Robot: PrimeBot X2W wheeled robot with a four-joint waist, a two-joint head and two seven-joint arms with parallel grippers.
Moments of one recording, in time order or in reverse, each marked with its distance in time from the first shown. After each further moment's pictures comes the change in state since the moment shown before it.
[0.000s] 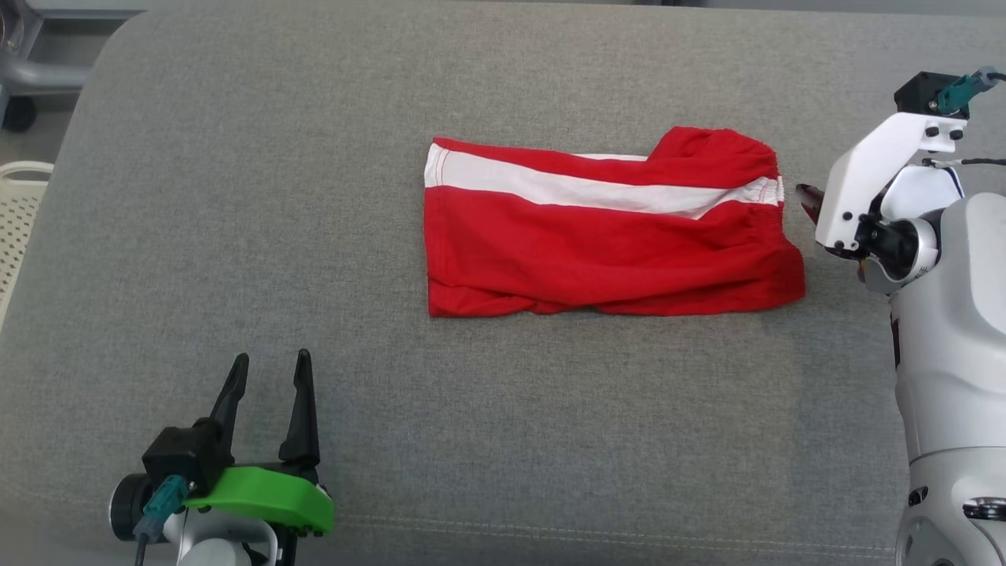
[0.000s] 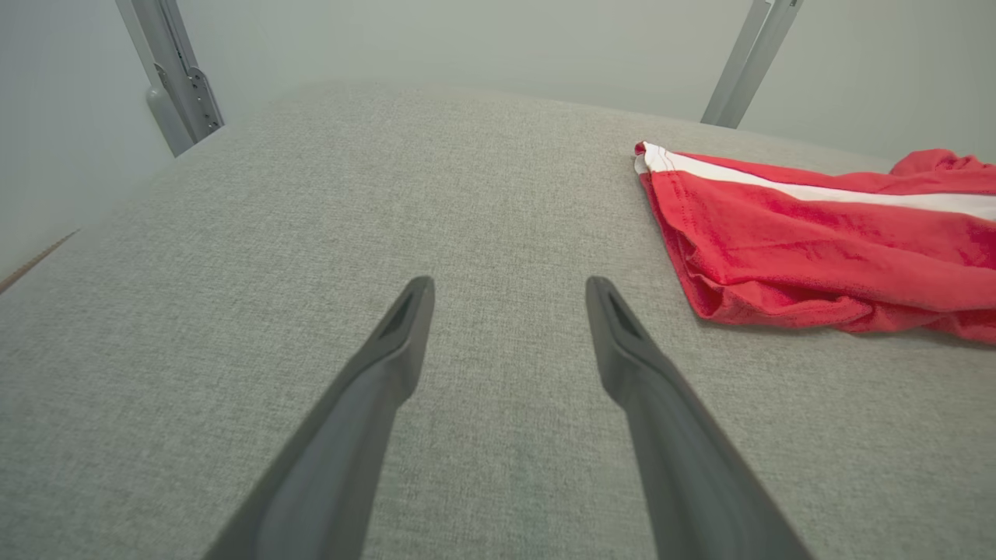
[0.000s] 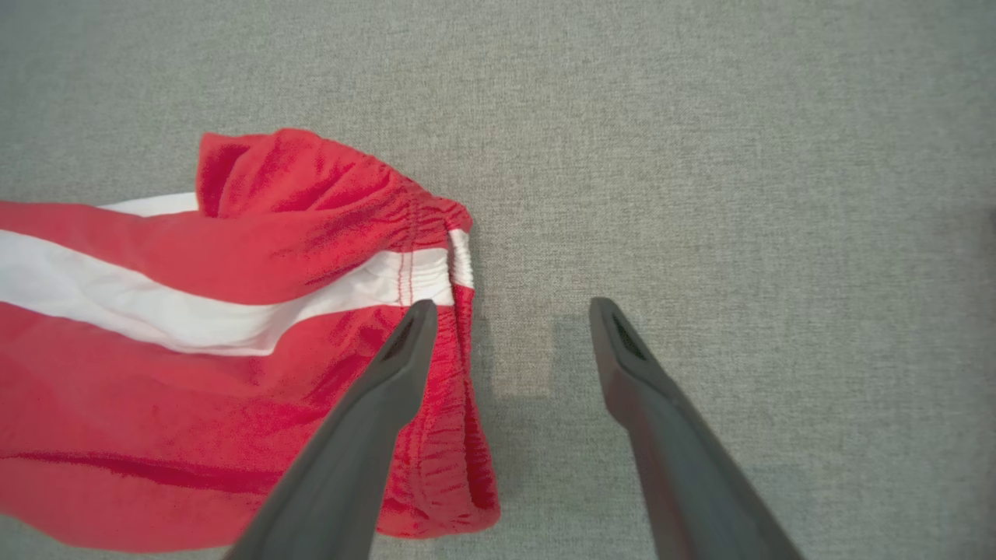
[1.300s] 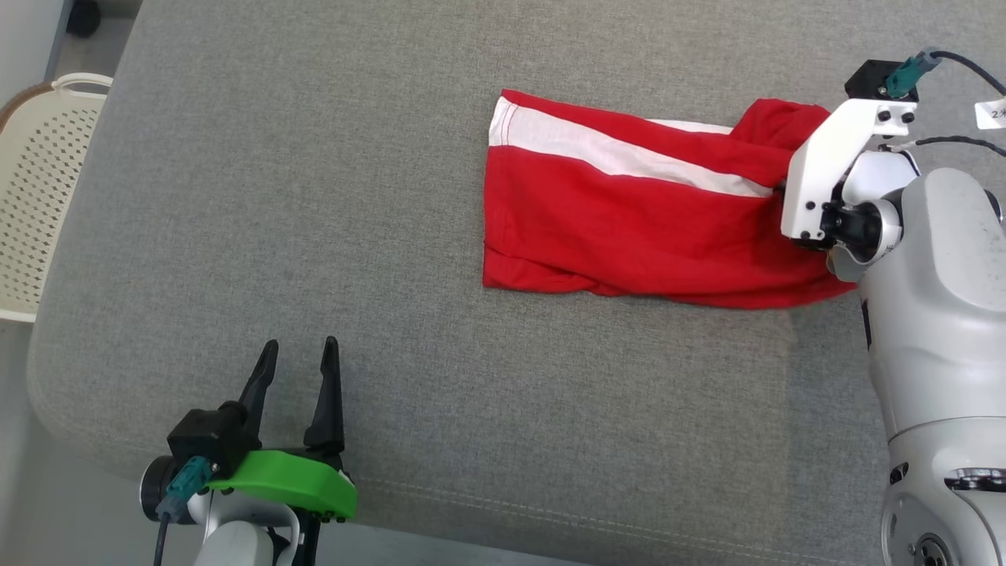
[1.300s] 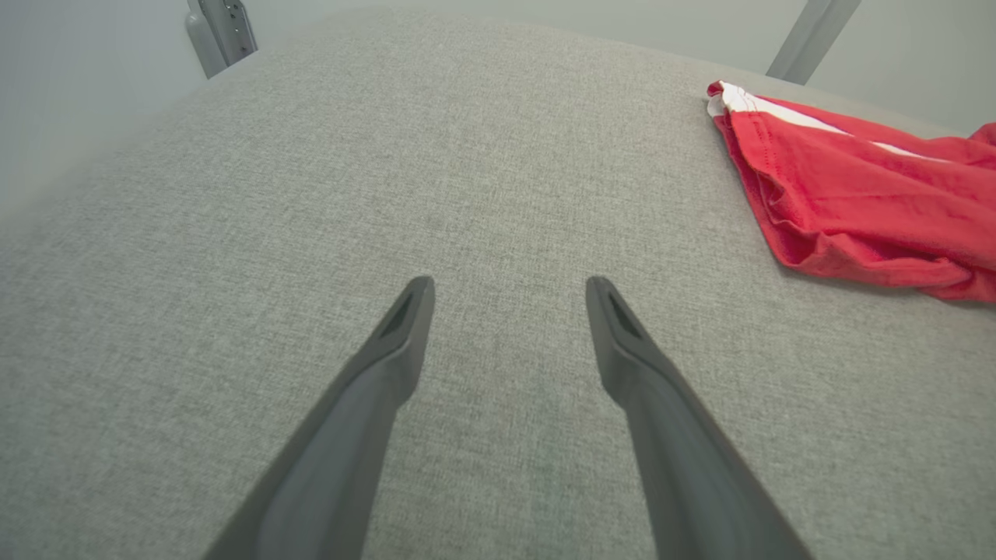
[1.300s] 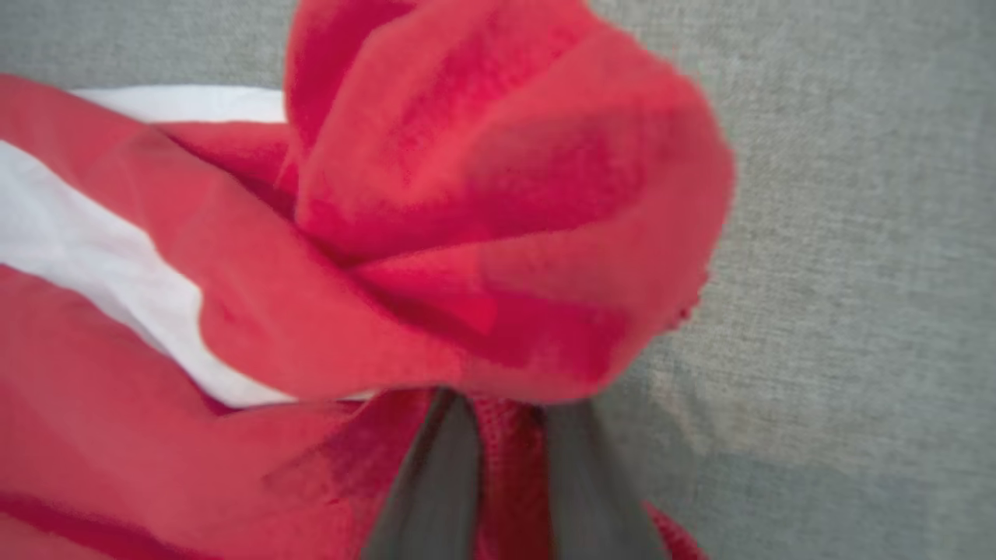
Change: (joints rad) left arm -0.060 -0.045 -0.011 0.063 -0.001 -0.040 -0.004; right arm -0.094 0.028 0.030 0.134 -0.043 0.001 0.046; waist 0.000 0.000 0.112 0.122
